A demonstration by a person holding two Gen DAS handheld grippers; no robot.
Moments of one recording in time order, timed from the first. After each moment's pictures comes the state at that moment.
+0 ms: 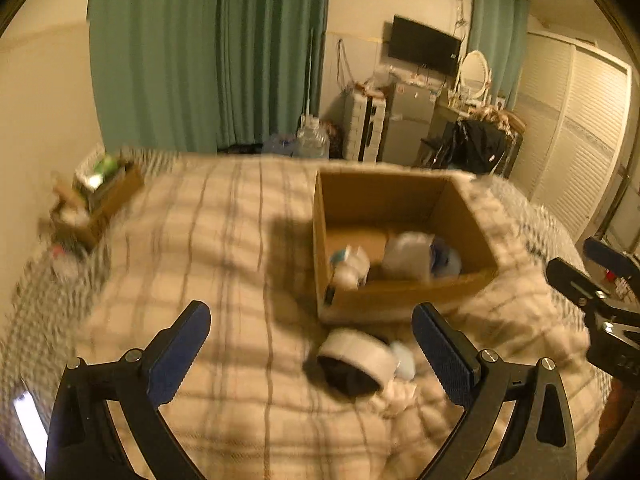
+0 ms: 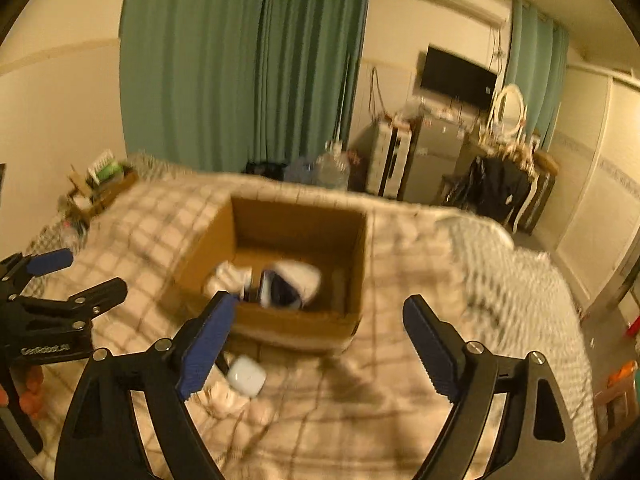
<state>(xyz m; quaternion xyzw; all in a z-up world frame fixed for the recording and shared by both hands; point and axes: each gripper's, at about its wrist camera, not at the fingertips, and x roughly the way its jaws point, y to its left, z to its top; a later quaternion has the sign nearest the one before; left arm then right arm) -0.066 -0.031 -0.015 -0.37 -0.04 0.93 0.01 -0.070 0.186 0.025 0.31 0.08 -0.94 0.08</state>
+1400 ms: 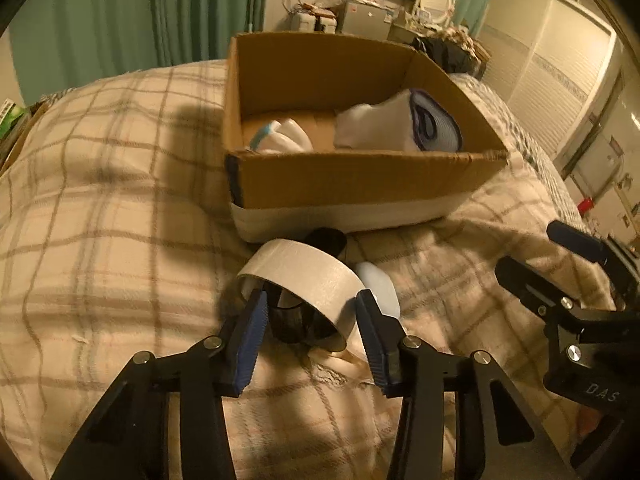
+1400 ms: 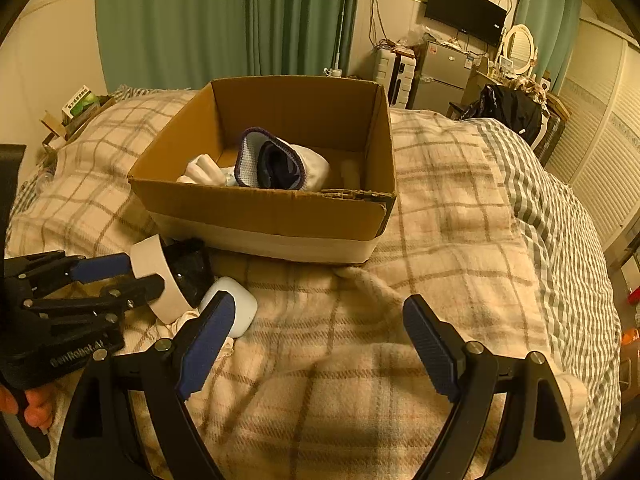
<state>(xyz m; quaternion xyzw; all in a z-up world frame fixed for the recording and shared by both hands) -0.098 0.014 -0.108 -0.48 -0.01 0.87 0.11 -0.093 0.190 -0.064 0.42 0.08 -0.90 0.06</state>
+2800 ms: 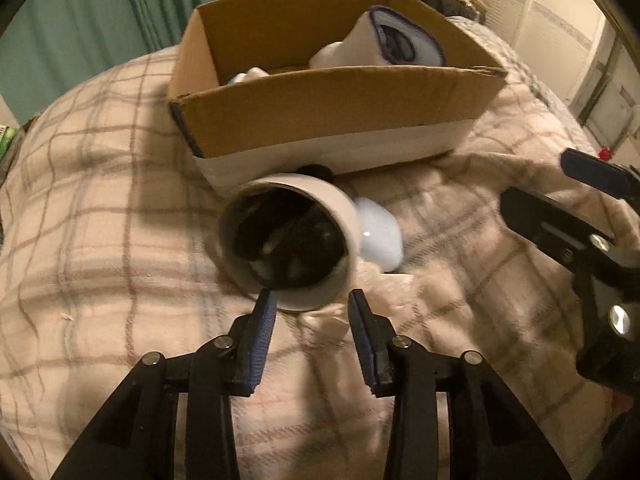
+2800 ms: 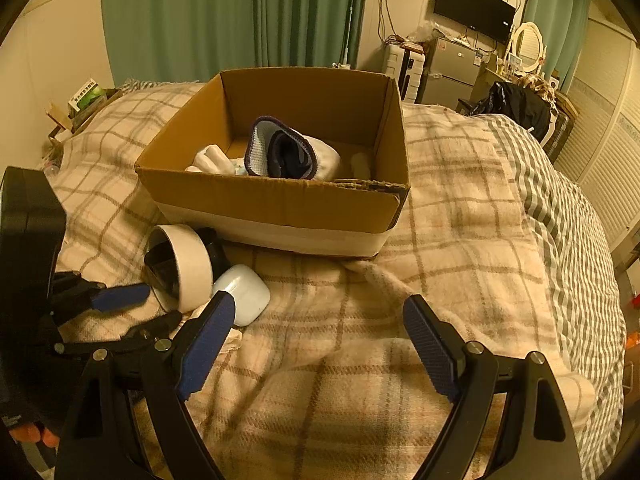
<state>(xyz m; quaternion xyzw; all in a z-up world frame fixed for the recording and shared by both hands) -0.089 0.041 -0.129 -0.52 0.06 0.84 0.10 -0.093 0.188 -0.068 0.43 0.08 -0.90 0.08</state>
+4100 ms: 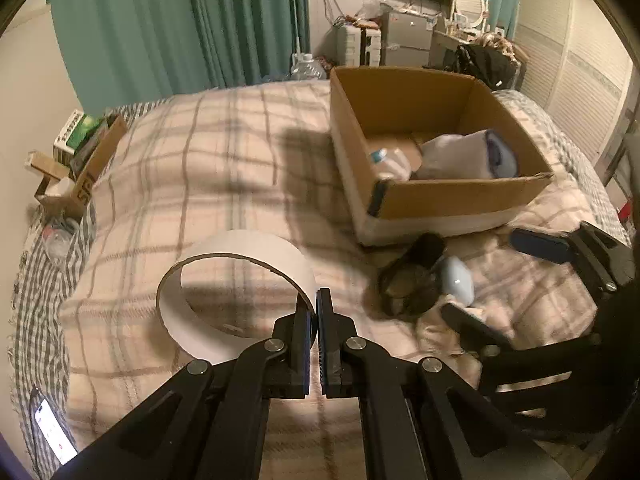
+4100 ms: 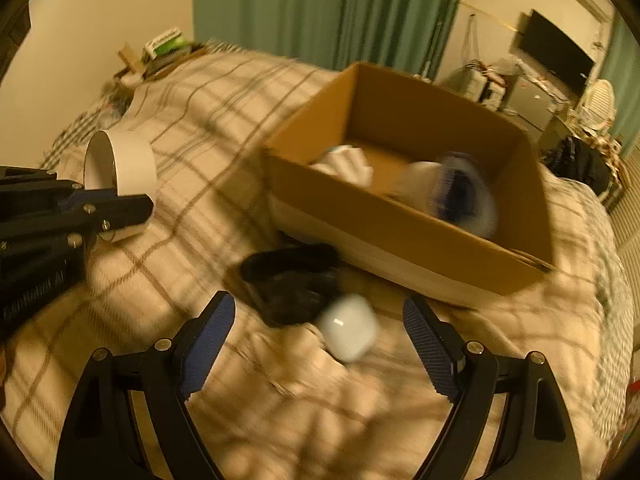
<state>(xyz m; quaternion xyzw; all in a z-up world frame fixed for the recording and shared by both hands) -0.079 -0.056 -0.072 -0.46 0.03 0.88 0.02 -0.103 0.081 -0.086 0.43 0.17 -0.87 0.19</state>
